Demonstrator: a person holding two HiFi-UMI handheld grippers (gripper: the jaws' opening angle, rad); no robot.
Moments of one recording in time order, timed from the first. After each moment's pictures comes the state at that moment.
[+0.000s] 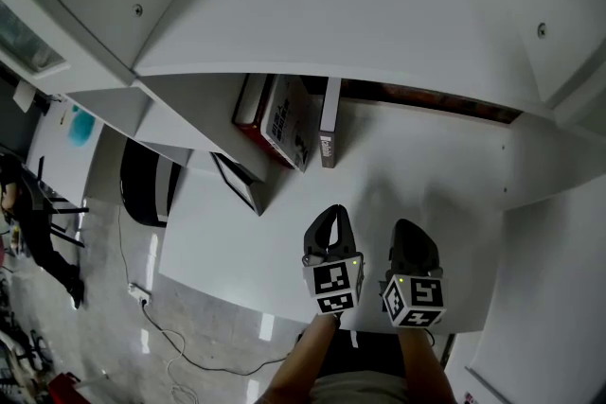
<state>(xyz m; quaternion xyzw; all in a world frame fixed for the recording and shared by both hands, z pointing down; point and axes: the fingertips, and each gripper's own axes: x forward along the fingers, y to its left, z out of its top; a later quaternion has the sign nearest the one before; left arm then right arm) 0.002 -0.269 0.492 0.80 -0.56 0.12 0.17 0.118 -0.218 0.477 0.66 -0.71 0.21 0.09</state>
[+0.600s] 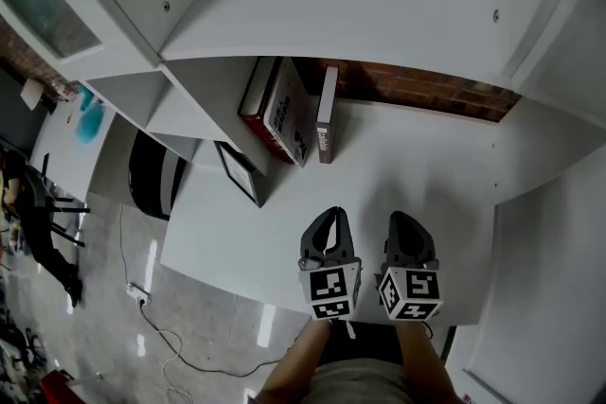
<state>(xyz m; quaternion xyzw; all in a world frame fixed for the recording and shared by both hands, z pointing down) 0.005 -0.226 0.445 0.82 -0.55 0.10 0.13 0.115 -0.198 0.443 0.66 -0.73 0.18 0.08</state>
